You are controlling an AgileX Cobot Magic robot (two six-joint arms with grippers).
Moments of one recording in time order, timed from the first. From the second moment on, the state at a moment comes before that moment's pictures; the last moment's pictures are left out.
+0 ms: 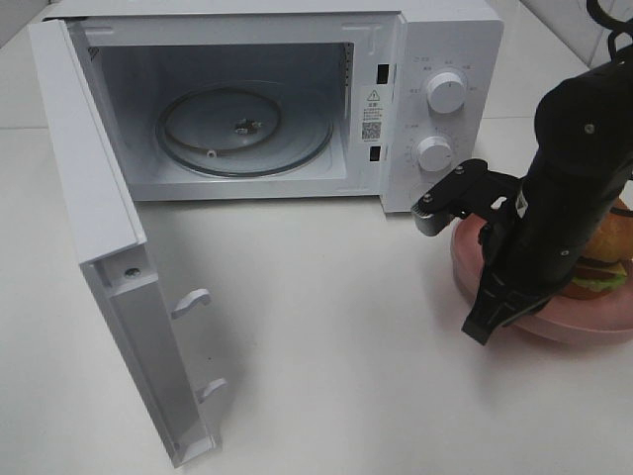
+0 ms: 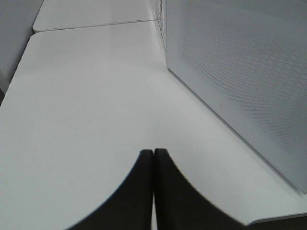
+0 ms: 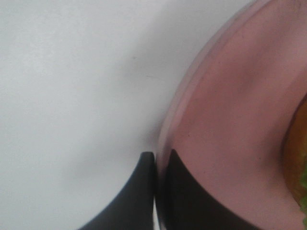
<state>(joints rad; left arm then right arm) -0.04 0.00 -0.51 -0.06 1.06 0.13 0.46 1.73 -0.87 -0.18 0.62 -0.27</state>
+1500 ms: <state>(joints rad) -0.04 0.00 -0.51 -0.06 1.06 0.13 0.87 1.50 -0.59 -0.49 0.37 -0.67</state>
